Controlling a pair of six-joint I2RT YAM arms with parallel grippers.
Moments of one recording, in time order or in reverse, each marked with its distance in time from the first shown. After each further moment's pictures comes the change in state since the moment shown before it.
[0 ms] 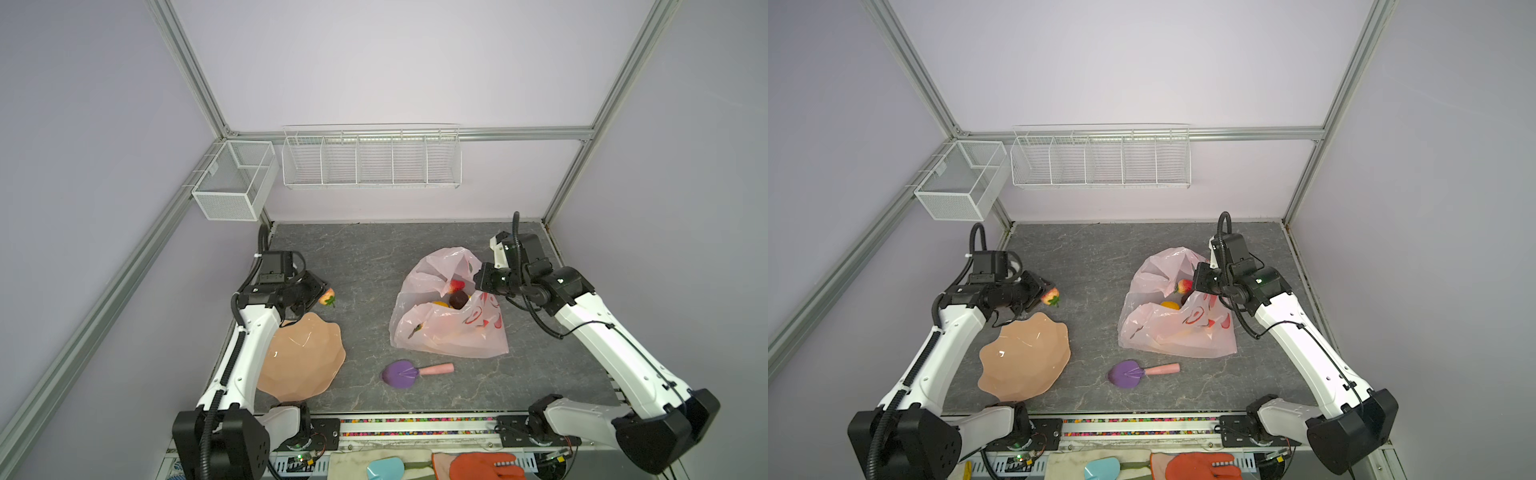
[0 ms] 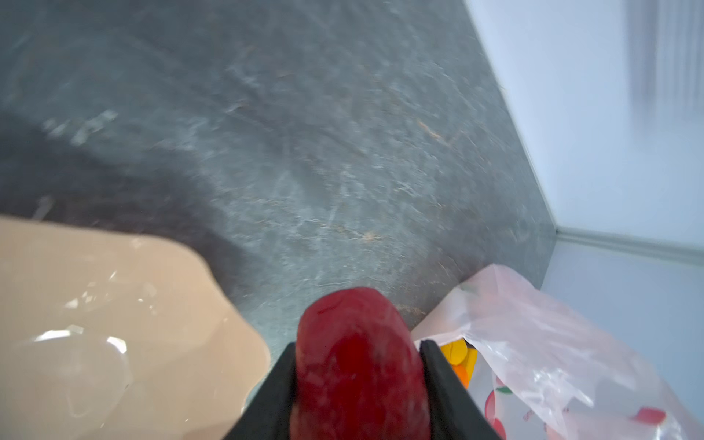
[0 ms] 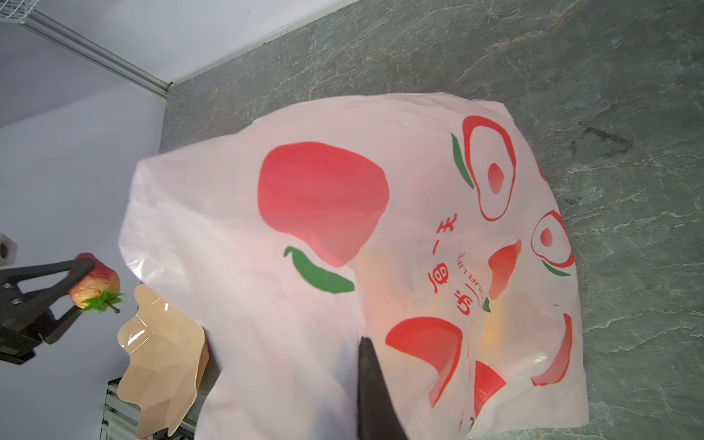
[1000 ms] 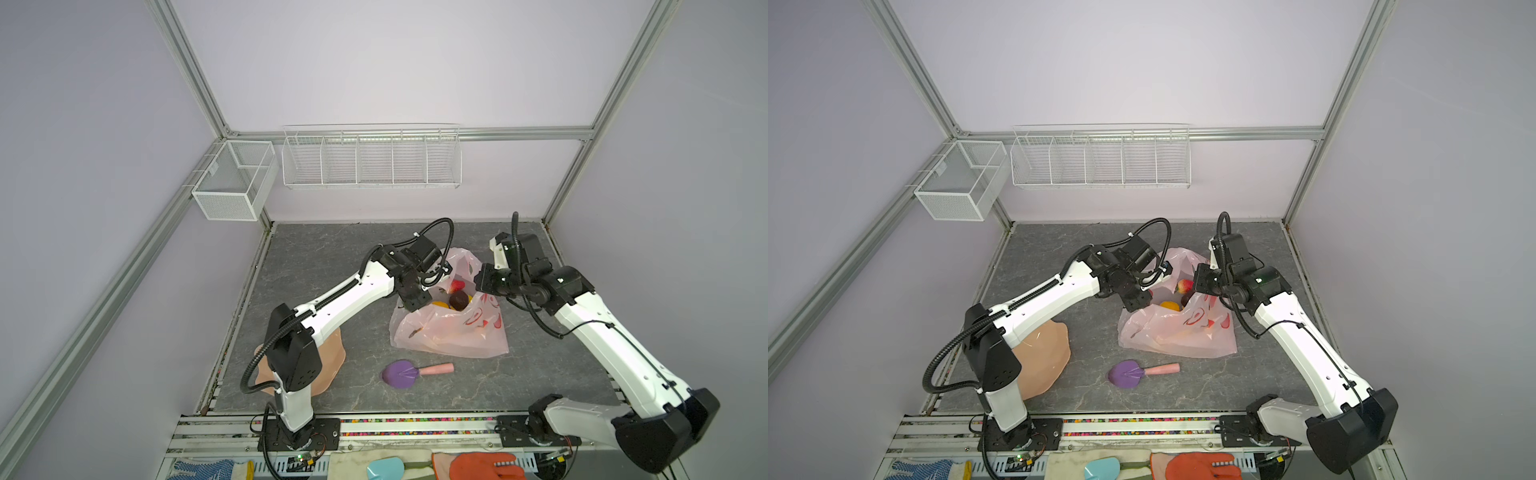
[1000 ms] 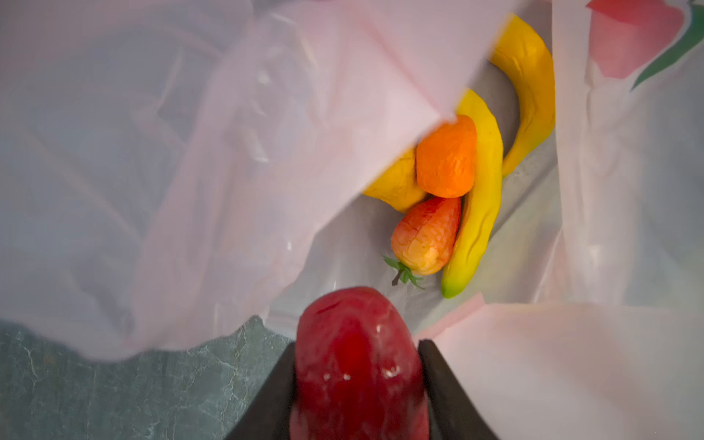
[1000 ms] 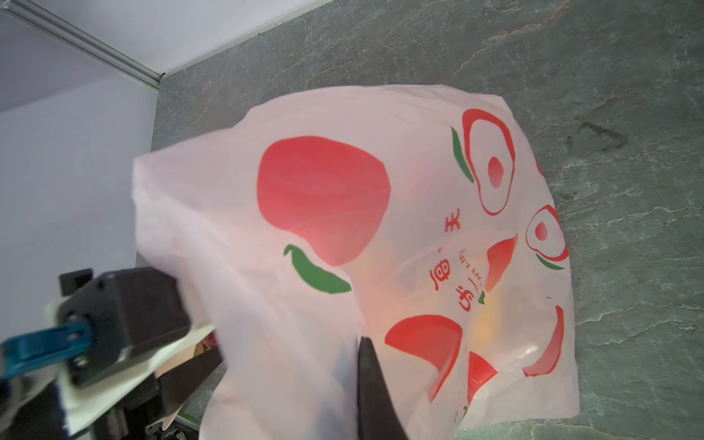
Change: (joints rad) left arm -0.795 0.630 0.665 -0.314 -0.349 1.016; right arm 0.000 0.004 0.006 -0.024 0.000 -0.014
